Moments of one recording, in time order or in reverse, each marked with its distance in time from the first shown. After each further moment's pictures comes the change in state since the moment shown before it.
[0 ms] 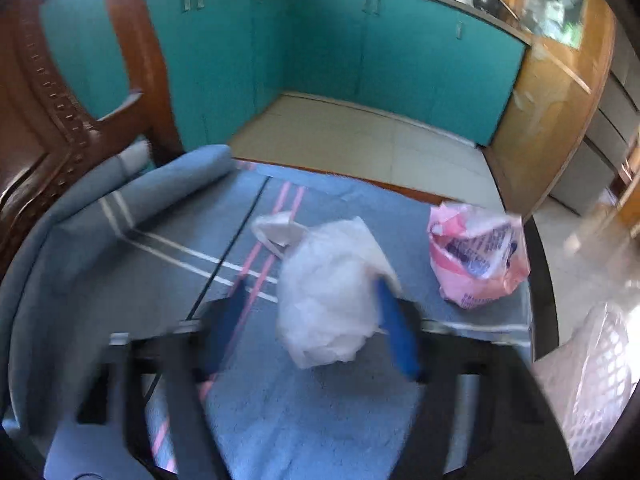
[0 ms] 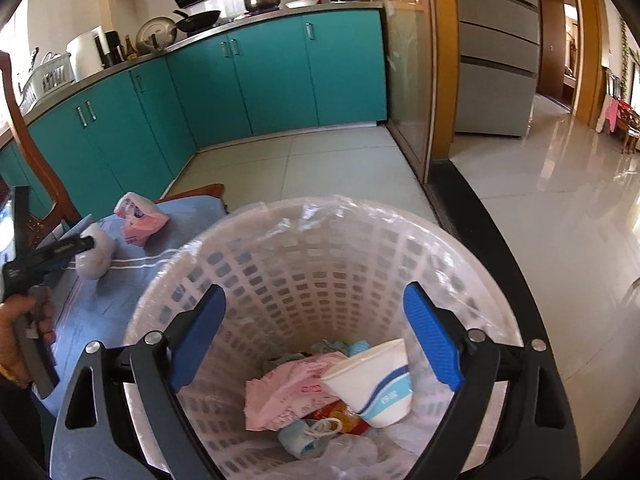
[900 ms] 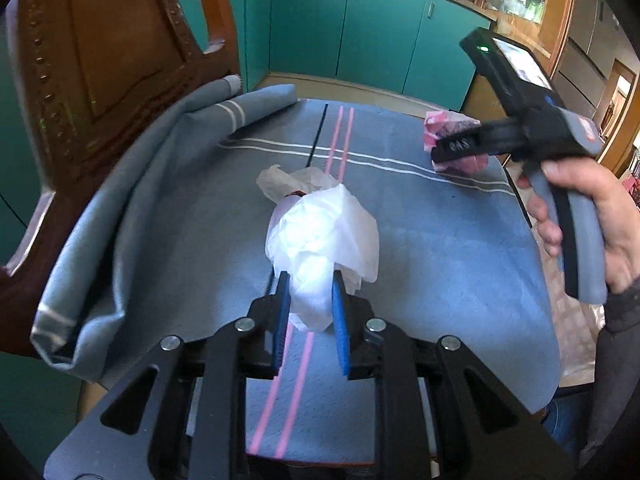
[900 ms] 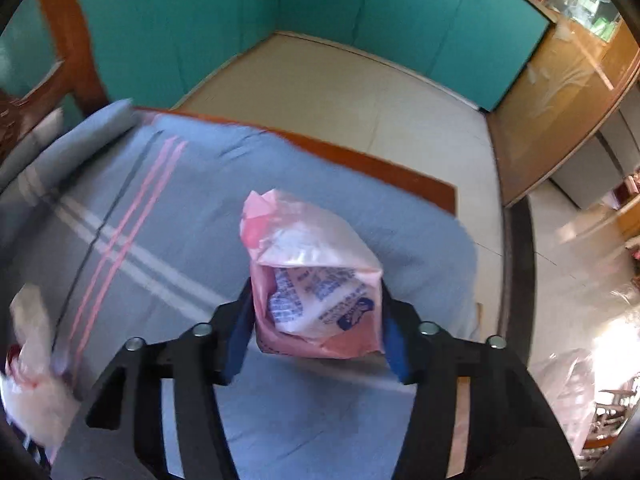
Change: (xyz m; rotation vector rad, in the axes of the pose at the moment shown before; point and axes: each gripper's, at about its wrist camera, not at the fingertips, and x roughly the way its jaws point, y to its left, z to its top) left arm -0.092 0.106 -0.104 0.063 0.045 -0.092; right arm 0.166 0.274 0.045 -0.457 0.355 0.002
